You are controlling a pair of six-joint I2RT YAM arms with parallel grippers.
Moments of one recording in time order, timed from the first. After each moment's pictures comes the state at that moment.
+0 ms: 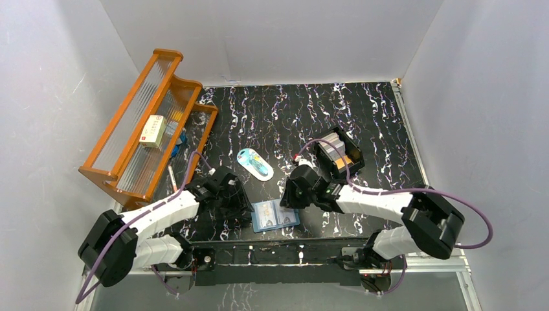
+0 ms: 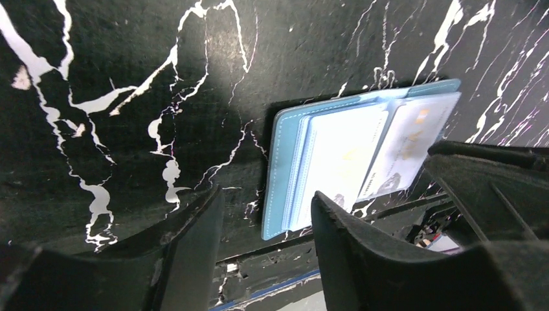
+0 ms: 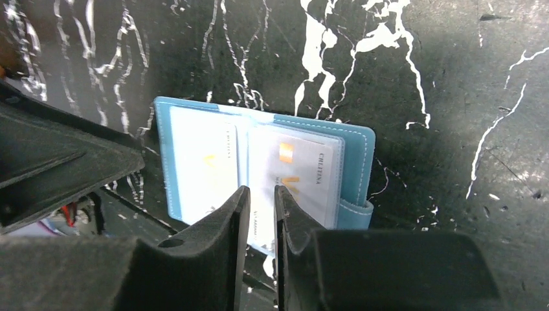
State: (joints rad) left arm -0.70 1.15 0.54 -0.47 0.12 -1.04; right arm 0.98 1.34 0.65 -0.15 0.01 0.88
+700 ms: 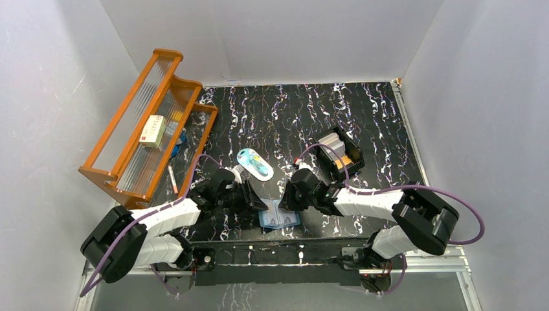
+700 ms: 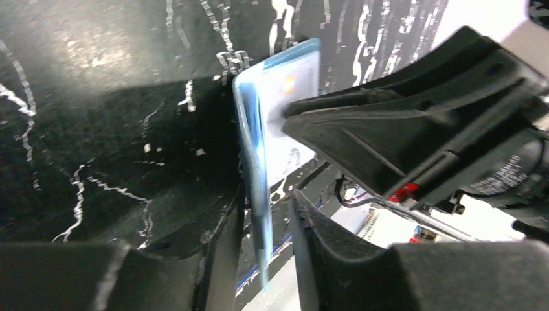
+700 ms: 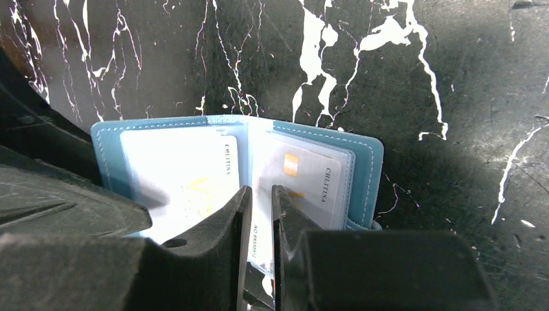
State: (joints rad) left arm -0.70 1.20 0.36 0.08 0.38 -1.09; right arm 0.98 1.41 0.58 0.01 -0.02 0.90
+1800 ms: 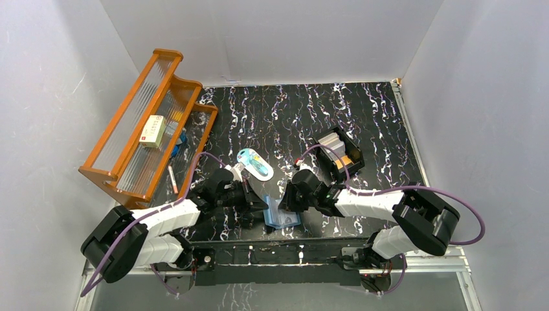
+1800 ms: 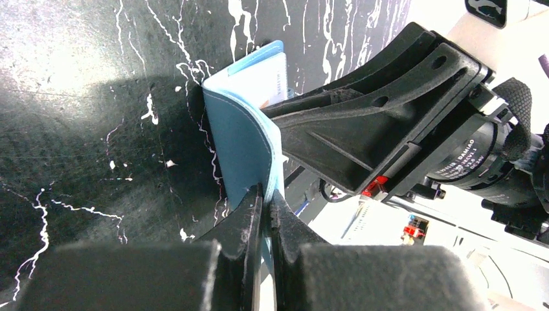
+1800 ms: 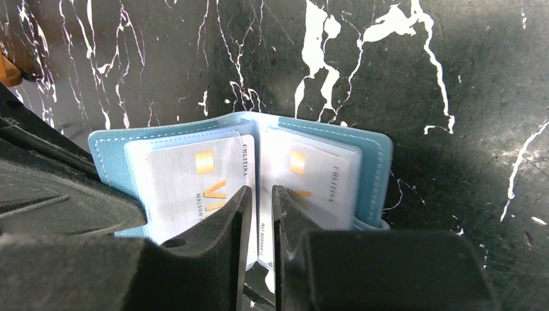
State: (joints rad) left arm -0.70 1.19 0.34 0.23 0.43 -1.09; right arm 0.98 1.40 0.56 0.03 -0.03 0.92
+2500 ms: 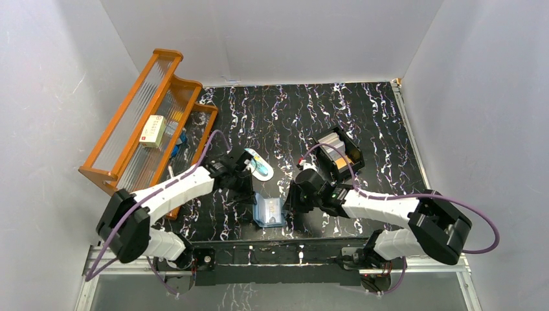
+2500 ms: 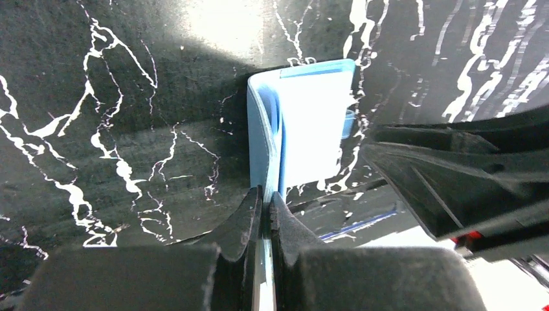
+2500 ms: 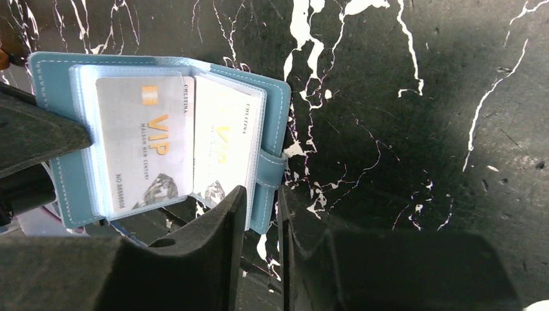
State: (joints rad) left arm -0.72 1.32 0.86 -0.67 0.18 -0.85; right arm 0.98 1.29 0.57 -0.12 -0.02 0.90
